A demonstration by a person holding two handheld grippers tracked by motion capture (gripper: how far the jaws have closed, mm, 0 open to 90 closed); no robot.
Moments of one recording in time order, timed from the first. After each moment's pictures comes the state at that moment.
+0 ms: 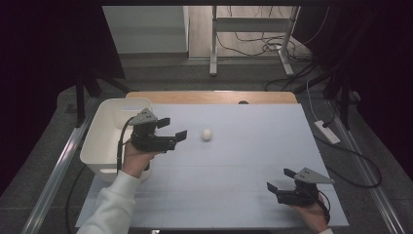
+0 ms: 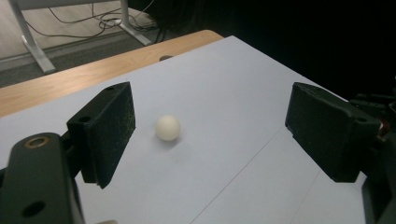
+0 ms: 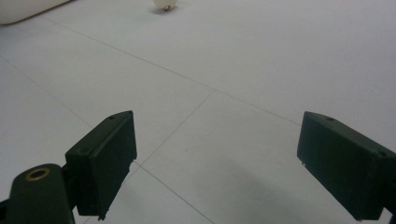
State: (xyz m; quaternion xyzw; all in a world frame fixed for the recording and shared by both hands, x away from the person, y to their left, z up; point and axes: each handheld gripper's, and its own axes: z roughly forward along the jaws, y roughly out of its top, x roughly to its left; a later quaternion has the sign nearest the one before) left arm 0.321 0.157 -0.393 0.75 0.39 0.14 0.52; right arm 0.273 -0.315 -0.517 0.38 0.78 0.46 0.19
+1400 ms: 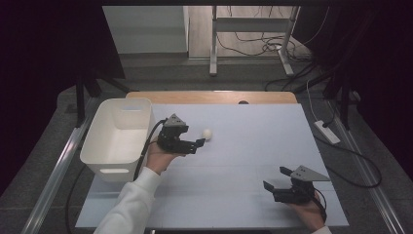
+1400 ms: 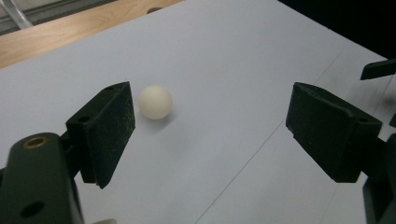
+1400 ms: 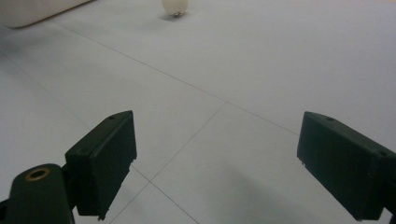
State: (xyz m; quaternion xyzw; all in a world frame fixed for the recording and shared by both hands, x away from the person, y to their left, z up) left arm 0.356 0.107 -0.439 0.80 0.39 0.12 0.45; right arm 0.278 -0.305 -0.515 0.36 0.79 0.47 0.19
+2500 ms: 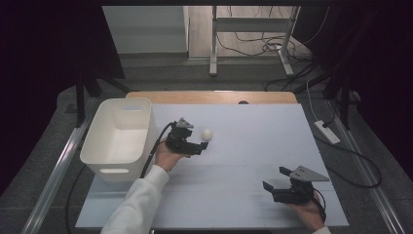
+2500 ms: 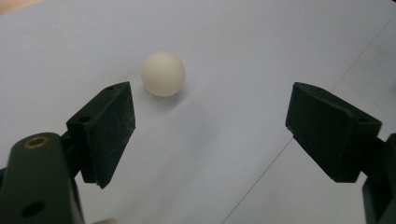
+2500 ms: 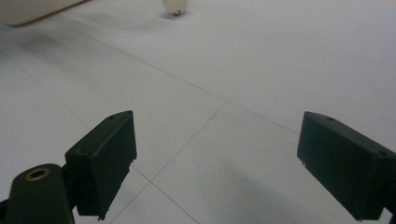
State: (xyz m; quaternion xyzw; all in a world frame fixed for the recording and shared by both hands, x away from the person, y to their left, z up) left arm 0.382 0.092 -0.477 0.81 0.41 0.10 0.40; right arm 0.278 -0.304 -0.515 0.36 0.79 0.47 0.19
